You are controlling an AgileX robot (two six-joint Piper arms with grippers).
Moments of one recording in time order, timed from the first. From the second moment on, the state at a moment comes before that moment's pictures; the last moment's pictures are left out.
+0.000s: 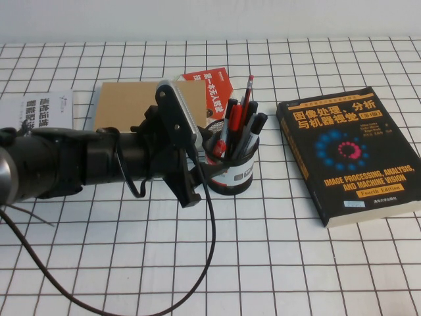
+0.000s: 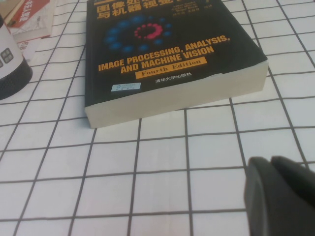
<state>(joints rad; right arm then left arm) 0.12 0.06 0.03 0.07 0.34 0.13 -0.41 1.70 -0.97 -1.69 0.53 2.41</state>
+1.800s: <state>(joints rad) 0.12 0.06 0.03 0.07 0.34 0.13 -0.41 1.79 -1.07 -1.70 0.56 2.41</state>
